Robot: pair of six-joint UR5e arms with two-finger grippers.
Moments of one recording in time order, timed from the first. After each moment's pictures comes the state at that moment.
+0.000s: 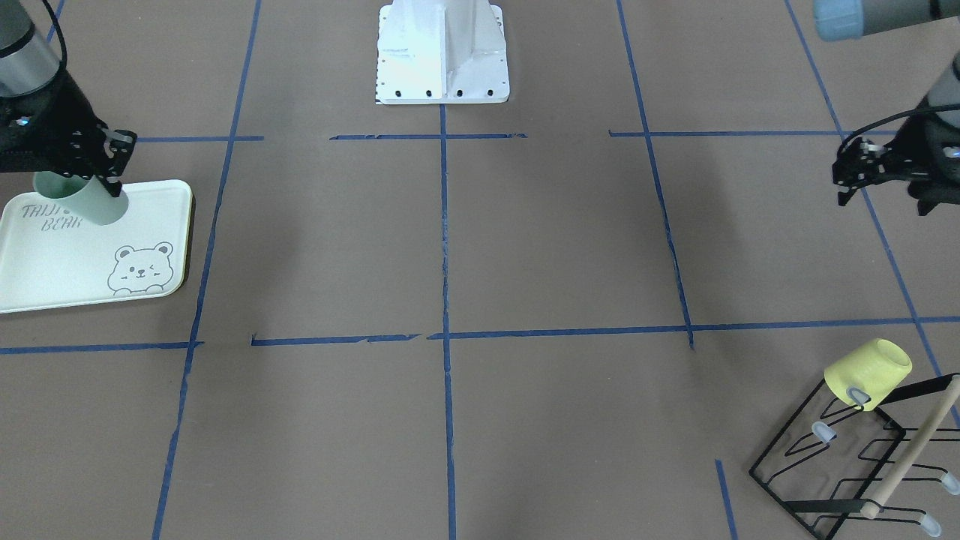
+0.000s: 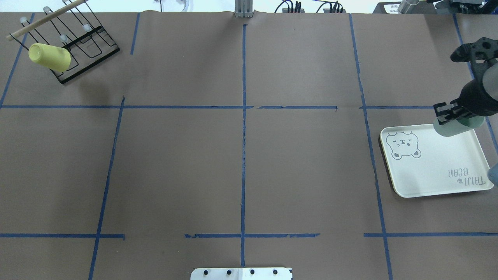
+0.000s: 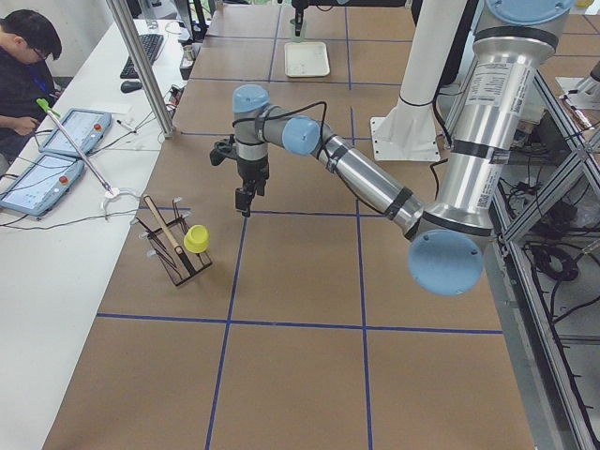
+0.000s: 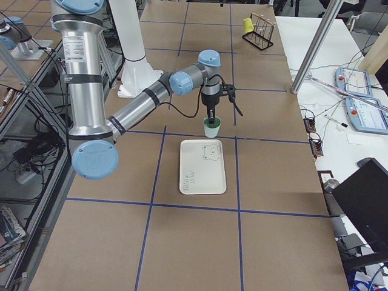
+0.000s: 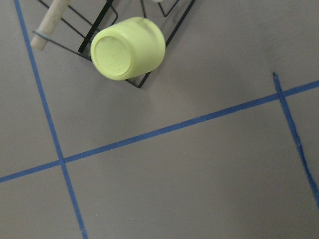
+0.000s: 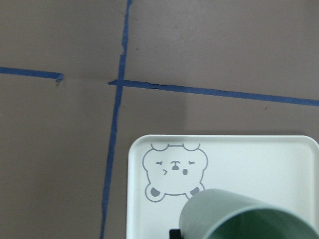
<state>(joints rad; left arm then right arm) -1.32 -1.65 -1.94 -1.31 -2.22 -0.07 1.03 -1.55 2.17 -1.72 2.08 0.60</state>
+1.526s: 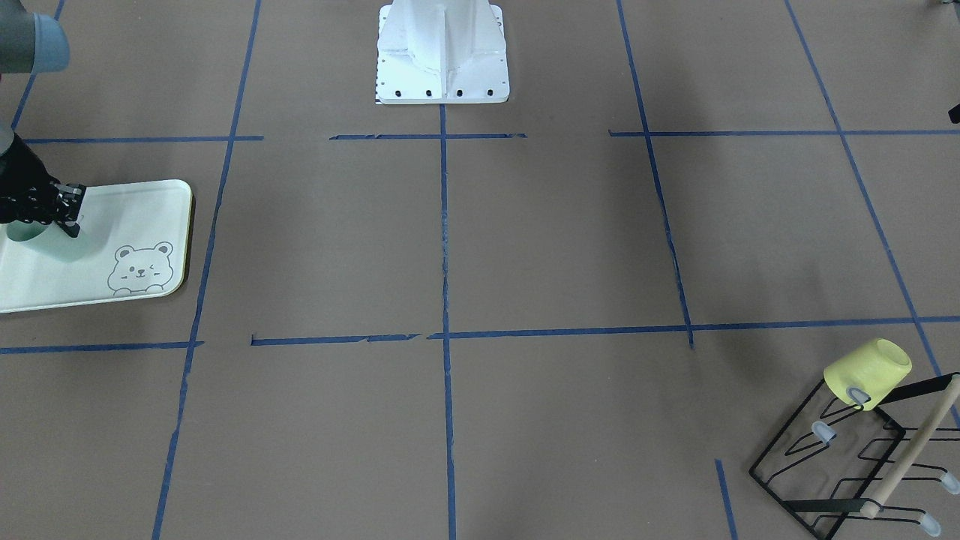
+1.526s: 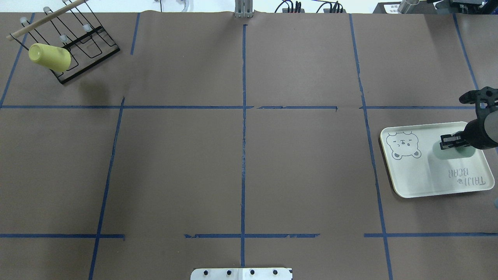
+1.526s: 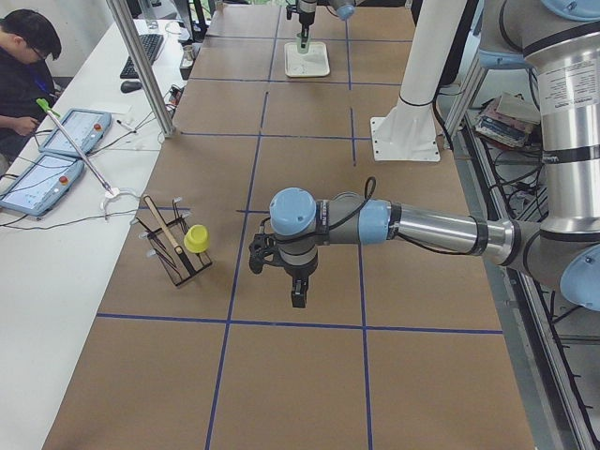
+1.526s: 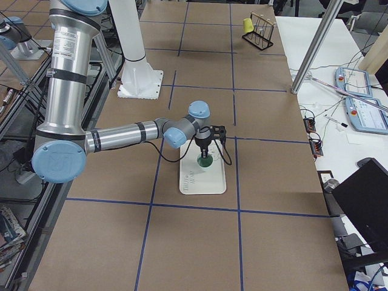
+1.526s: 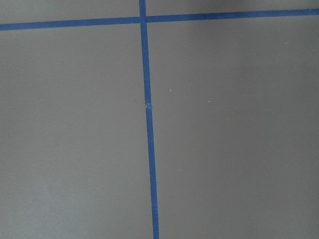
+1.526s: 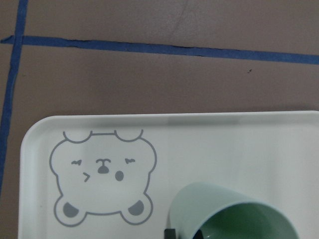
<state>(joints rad) -1.54 -1.36 -1.94 -1.37 -2.39 0.07 0.93 -1.73 1.85 -1.09 2.04 0.80</state>
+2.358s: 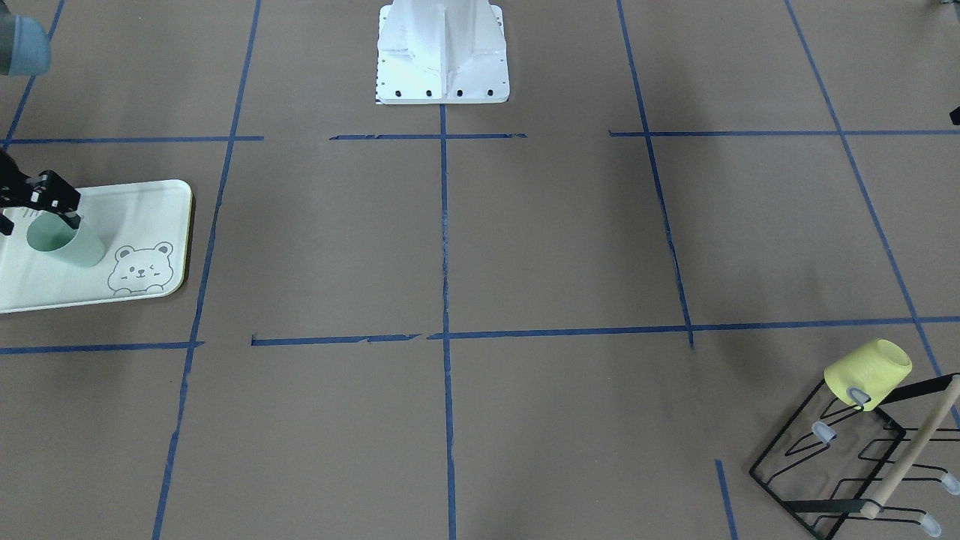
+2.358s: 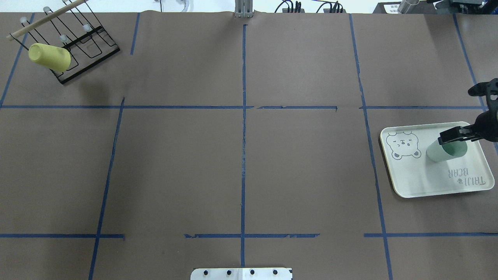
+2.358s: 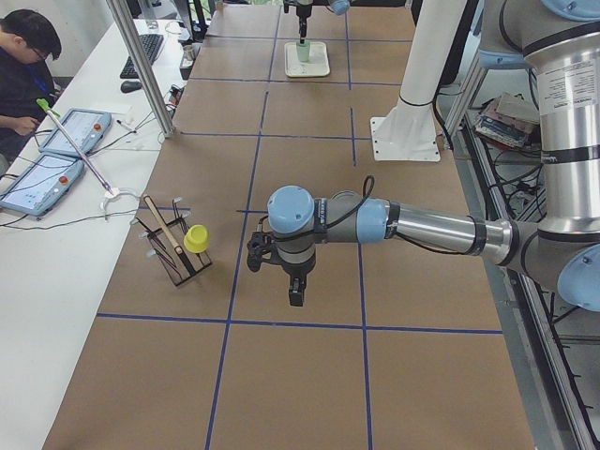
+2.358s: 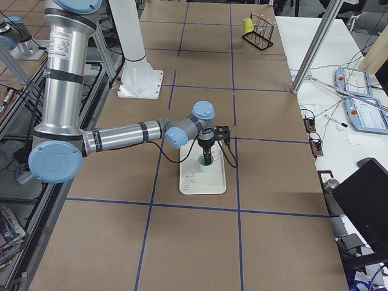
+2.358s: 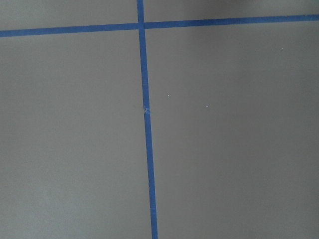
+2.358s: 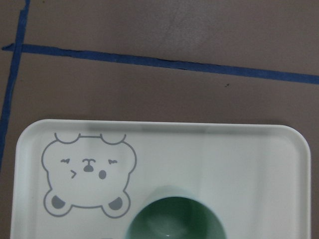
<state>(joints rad) -1.54 -1.37 -1.94 -1.37 -2.39 0.07 1.09 -1.72 1.88 -1.23 2.16 0.55</state>
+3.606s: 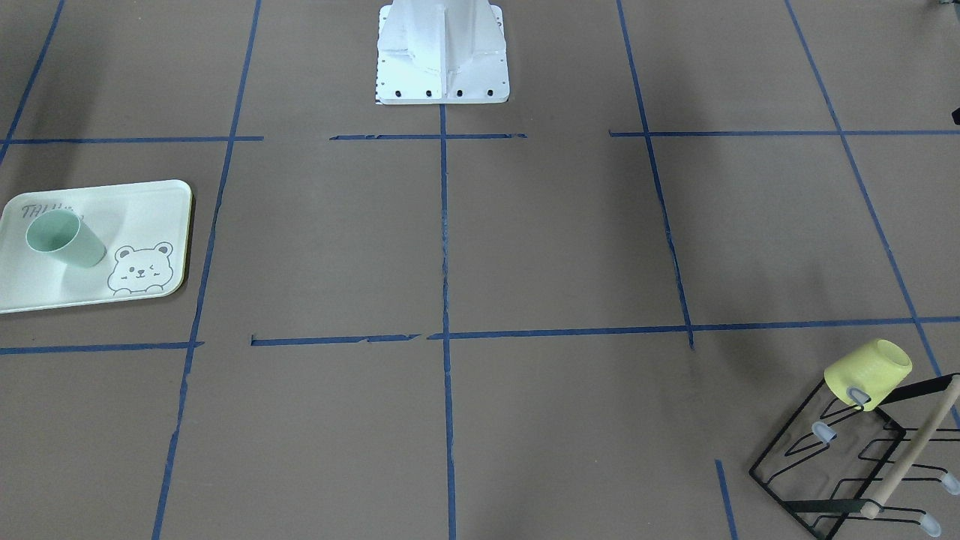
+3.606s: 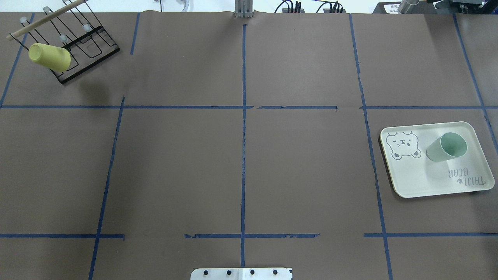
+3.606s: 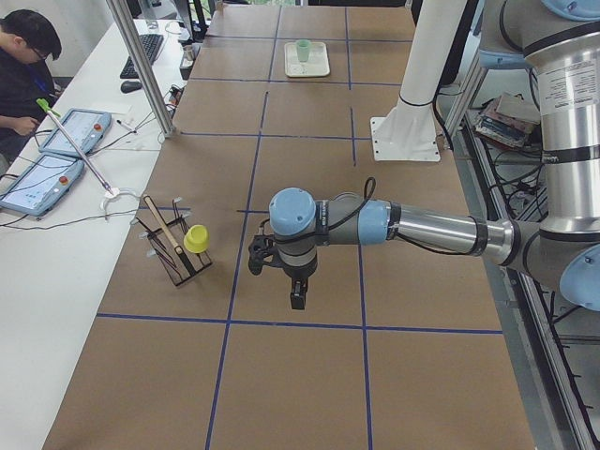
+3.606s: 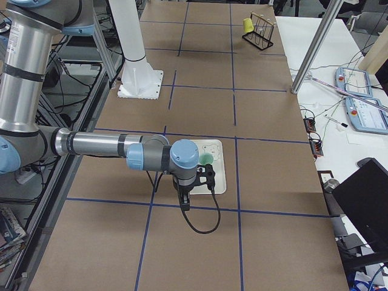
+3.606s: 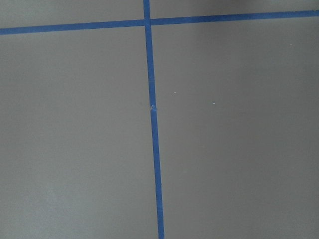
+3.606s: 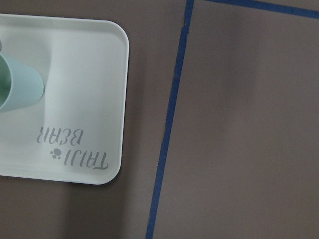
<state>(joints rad) -1.55 -1.36 -1.94 -1.38 -2.37 0.07 1.55 -1.88 1.85 -1.58 2.35 -0.17</state>
